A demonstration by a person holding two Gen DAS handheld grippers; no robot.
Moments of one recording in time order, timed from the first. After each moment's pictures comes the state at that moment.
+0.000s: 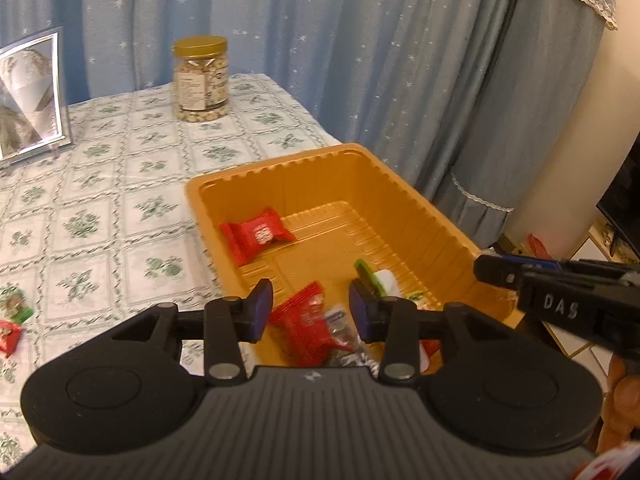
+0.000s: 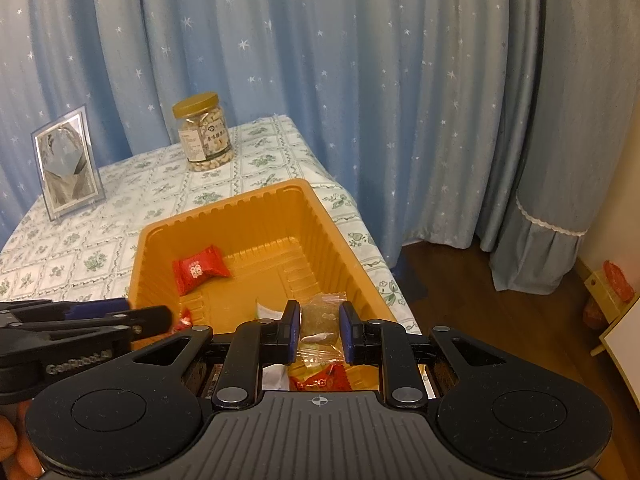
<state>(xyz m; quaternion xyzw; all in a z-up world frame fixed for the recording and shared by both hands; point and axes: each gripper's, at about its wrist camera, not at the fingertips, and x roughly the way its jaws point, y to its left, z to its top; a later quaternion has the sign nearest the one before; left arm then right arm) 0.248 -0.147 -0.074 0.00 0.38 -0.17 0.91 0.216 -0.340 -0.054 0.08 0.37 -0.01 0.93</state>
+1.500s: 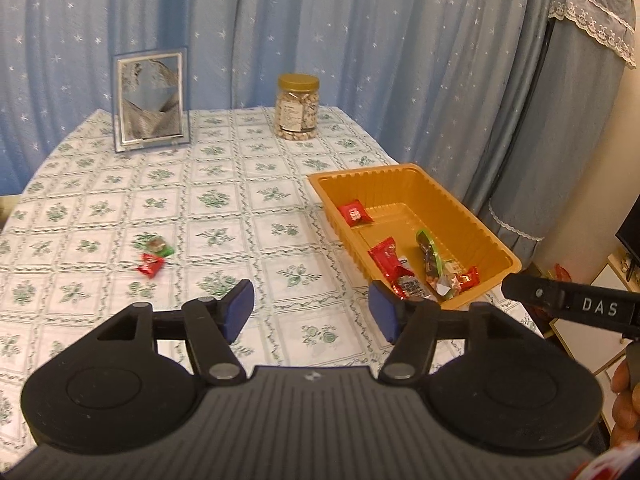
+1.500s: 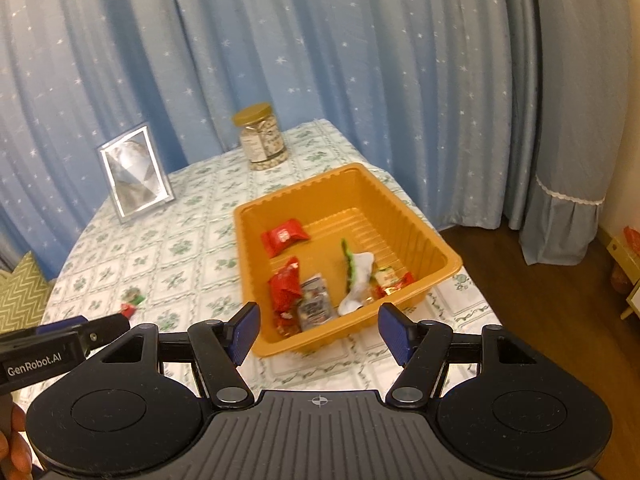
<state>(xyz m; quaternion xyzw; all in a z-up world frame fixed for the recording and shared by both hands) 0.115 -0.049 -0.012 -0.02 0.34 -0.09 0.93 0.097 -0.287 -0.001 0.14 0.35 0.04 0.92</state>
